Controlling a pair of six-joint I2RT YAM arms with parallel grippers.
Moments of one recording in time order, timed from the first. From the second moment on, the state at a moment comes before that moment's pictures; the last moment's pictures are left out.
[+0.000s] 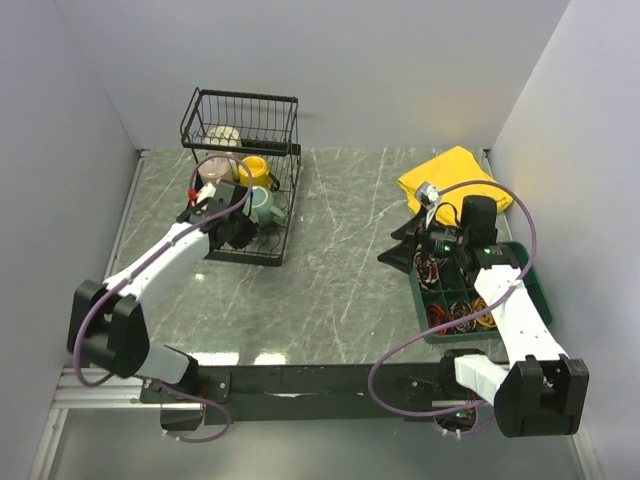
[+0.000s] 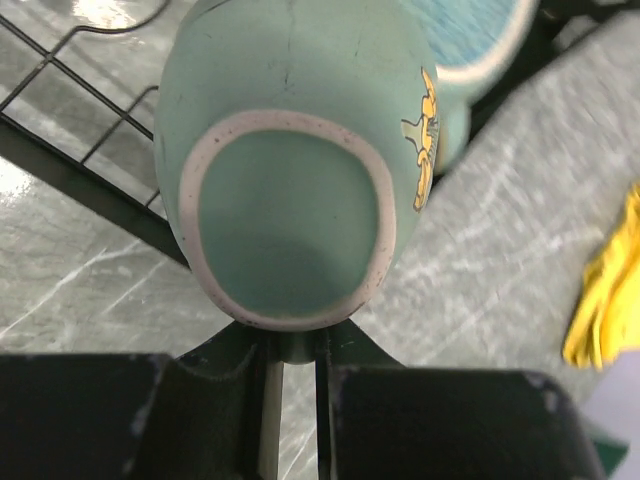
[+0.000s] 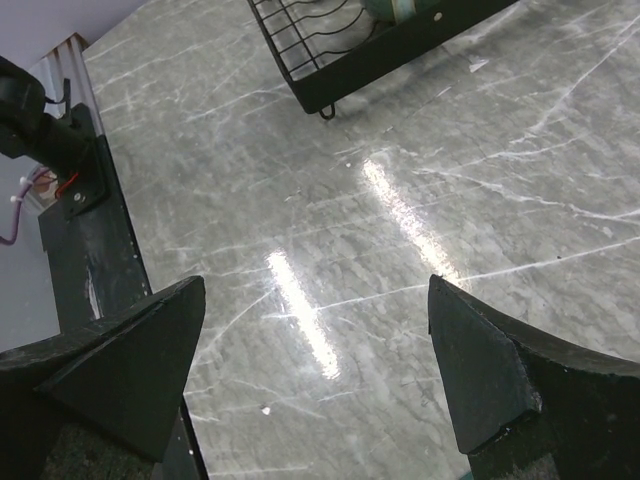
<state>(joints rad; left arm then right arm) -0.41 1.40 1.08 -0.59 -0.21 -1.14 0.01 1.07 0.80 -0.33 -1.06 -0.21</state>
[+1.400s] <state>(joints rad) -0.40 1.64 1.15 -0.63 -0.27 -1.28 -0.07 1.05 0.80 -0.37 -1.10 -0.24</state>
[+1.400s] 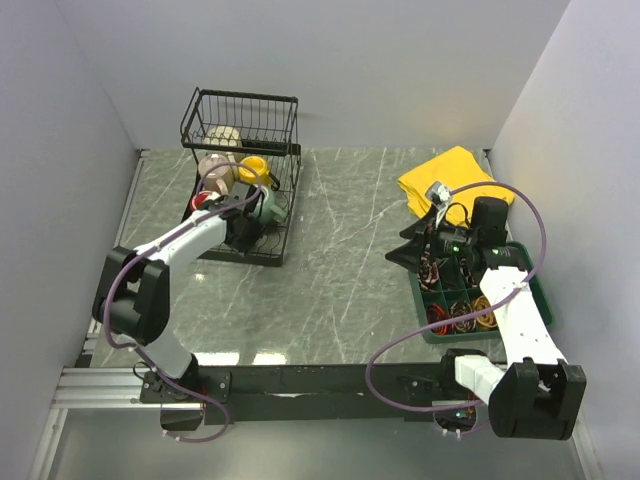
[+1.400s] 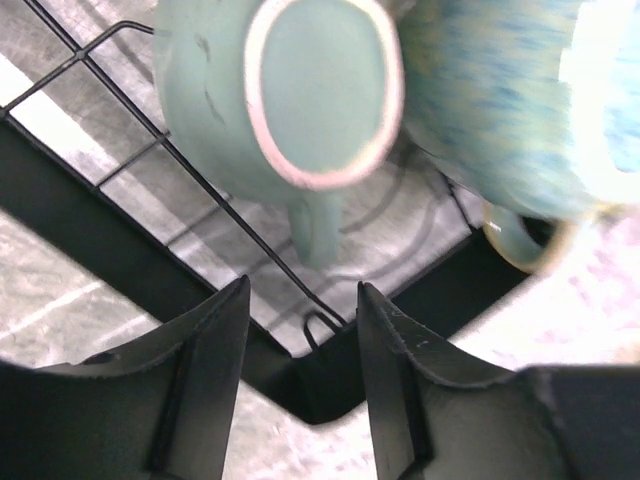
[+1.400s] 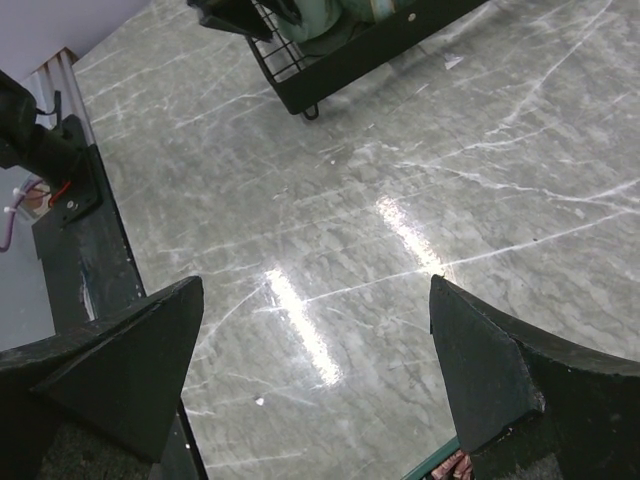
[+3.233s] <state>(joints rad) -0.39 0.44 1.14 -0.74 -0.30 -0.51 -0.25 0.60 1.10 -0.56 -0.03 0.07</state>
